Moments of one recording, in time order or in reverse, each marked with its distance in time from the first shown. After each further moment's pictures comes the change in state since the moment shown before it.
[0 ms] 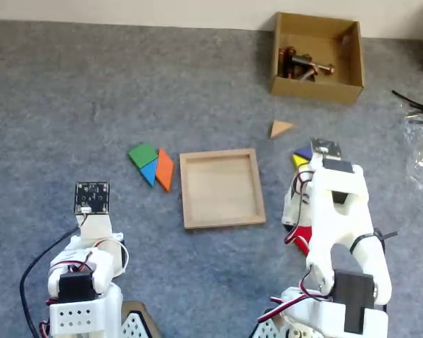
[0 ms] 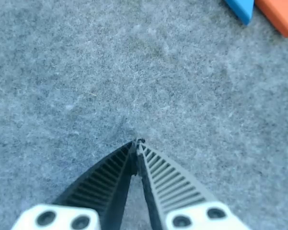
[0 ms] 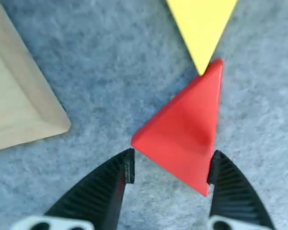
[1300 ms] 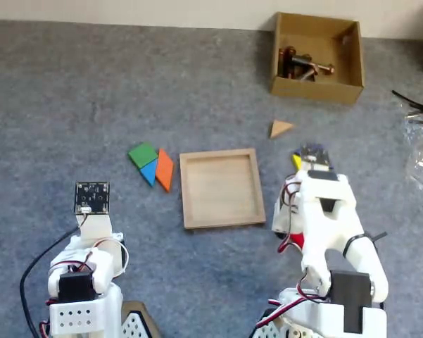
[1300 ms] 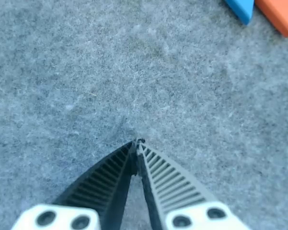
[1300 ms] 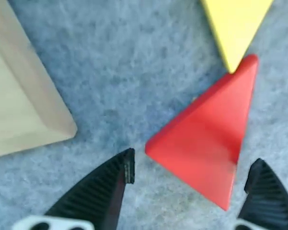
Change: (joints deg) left arm 0.0 0.0 0.0 0.0 0.0; right arm -3.9 0.0 8.2 -9.1 -2.9
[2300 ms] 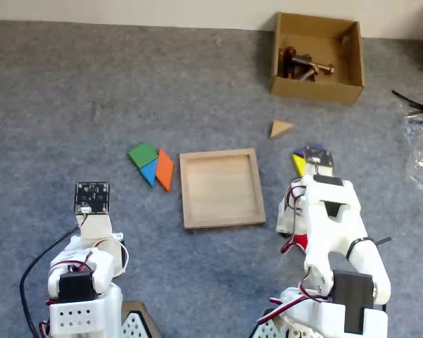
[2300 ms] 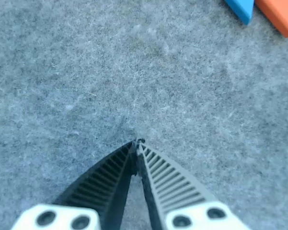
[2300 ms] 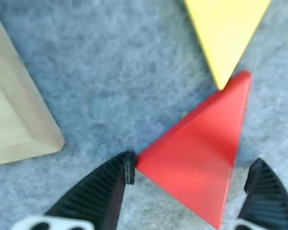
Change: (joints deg) left arm 0.0 0.0 0.0 0.0 0.0; right arm 2.7 0.0 1.7 -4.3 3.7
